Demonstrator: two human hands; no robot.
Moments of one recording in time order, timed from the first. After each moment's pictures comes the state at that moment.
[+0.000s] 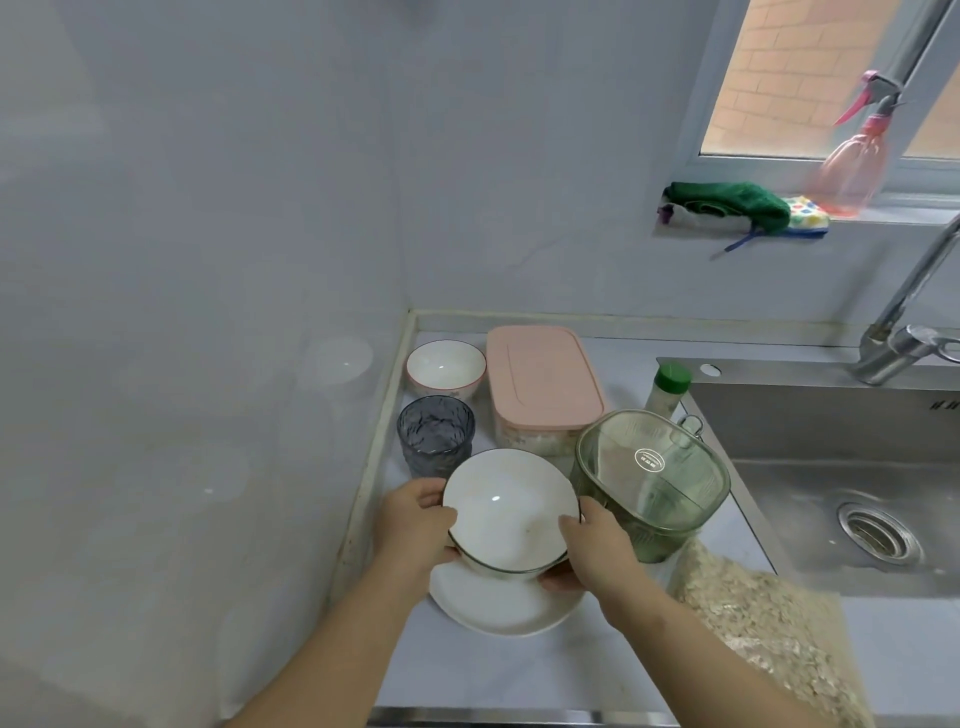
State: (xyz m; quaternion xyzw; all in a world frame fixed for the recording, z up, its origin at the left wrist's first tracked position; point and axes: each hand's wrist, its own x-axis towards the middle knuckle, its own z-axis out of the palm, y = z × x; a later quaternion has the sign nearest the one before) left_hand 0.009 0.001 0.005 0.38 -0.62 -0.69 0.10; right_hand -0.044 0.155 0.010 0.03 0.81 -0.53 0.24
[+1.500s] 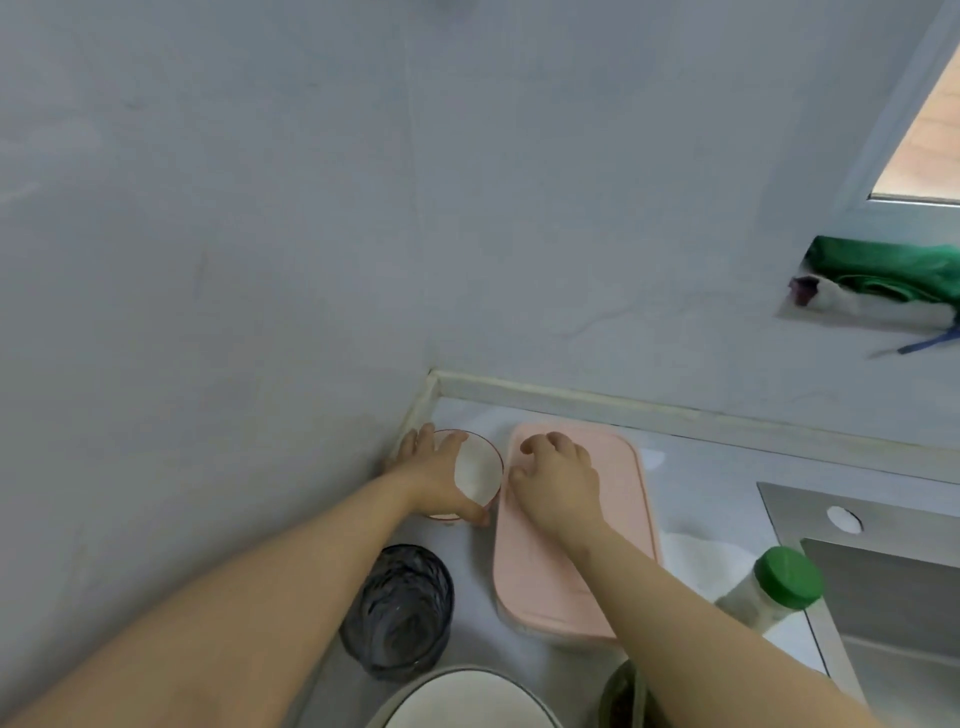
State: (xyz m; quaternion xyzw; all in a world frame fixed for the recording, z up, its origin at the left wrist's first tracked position) left_hand -0.216 -0.113 0.012 0.28 -0.93 -0.20 -0.17; right_hand -0.272 0.028 0.030 -0.27 0.93 -0.21 0.10
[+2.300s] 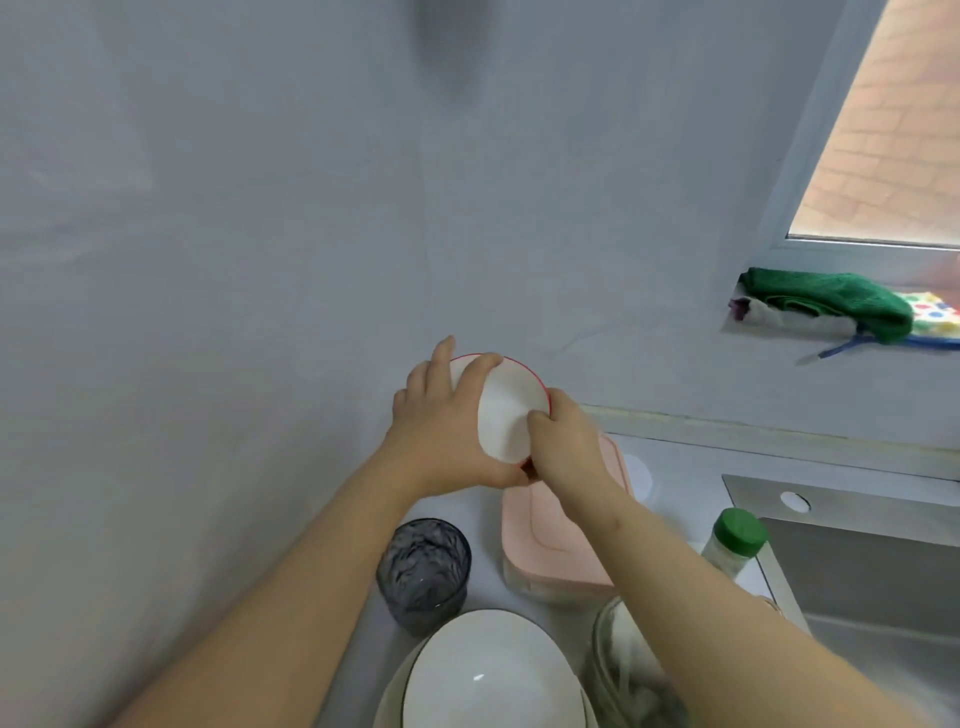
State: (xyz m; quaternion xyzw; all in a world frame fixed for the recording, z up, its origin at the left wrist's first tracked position) left_hand -0.135 -0.050 0.127 0.17 -0.96 -0.18 0.14; right_hand -0.203 0.057 0.122 -0.20 0.79 -0.56 0.13
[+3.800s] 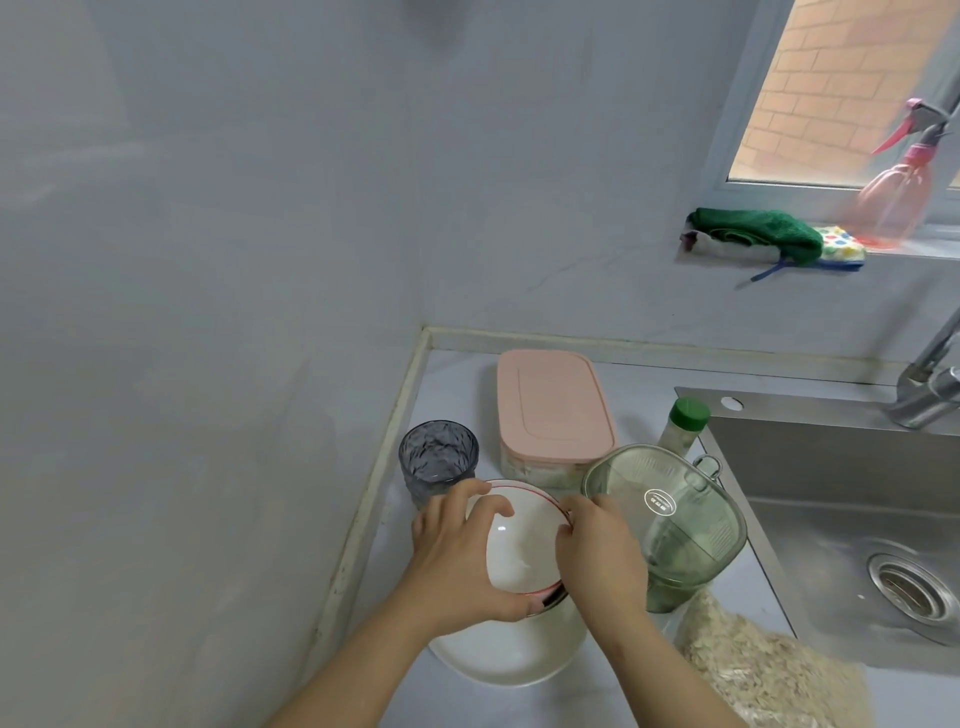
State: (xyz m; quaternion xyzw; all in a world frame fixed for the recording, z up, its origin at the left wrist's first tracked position) left_hand -0.001 0.014 -0.002 0.09 -0.96 -0.28 0.04; right_hand -0.066 0.141 0.023 -0.10 0.97 -0.23 0.06
